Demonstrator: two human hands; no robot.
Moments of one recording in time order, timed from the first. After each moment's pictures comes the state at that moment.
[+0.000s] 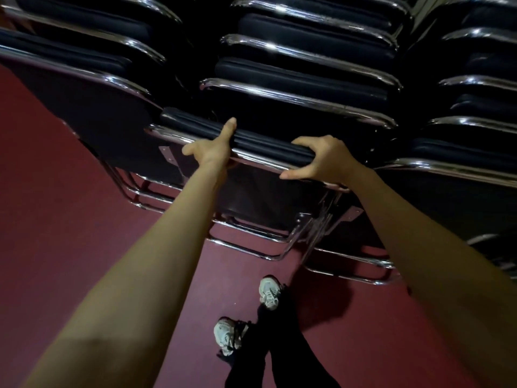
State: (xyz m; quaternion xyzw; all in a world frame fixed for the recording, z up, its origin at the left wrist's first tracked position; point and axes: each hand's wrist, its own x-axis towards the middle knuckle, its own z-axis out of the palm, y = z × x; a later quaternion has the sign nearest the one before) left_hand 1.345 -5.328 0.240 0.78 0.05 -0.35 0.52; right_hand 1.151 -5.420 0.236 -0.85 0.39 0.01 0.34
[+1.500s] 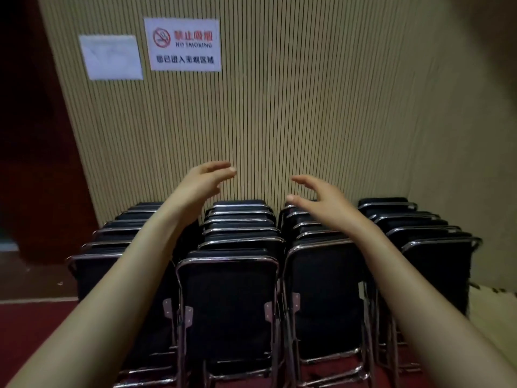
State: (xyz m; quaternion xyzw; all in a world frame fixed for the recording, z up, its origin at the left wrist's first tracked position) left_hand 1.300 -4.924 0.638 0.49 -0.61 -0.34 0.53; right_hand 1.060 -4.945 0.613 -0.79 0.49 -0.36 0.12
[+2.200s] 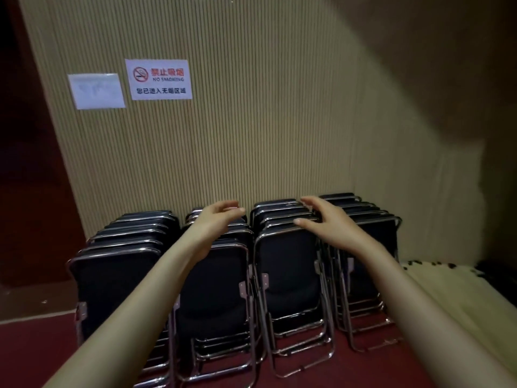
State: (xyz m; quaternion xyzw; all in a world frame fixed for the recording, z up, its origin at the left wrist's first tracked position) left_hand 1.195 -4.696 0.622 0.48 -0.62 -0.39 0.48; right_hand 0.943 -4.689 0.615 -0.75 0.54 -0.36 0.11
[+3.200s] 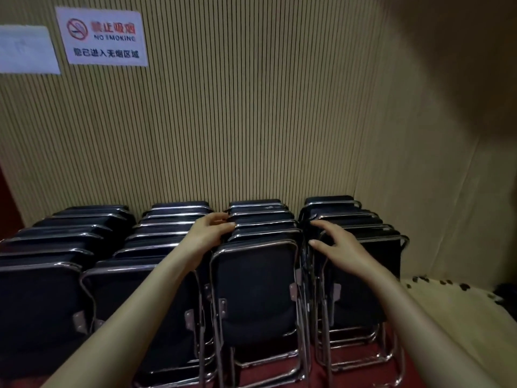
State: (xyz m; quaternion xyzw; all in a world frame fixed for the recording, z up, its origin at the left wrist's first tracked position) left_hand 0.991 -5.003 0.557 0.54 -0.56 -0.41 0.48; right_hand 0.702 -5.003 0.536 -0.73 0.58 -0.32 0.15
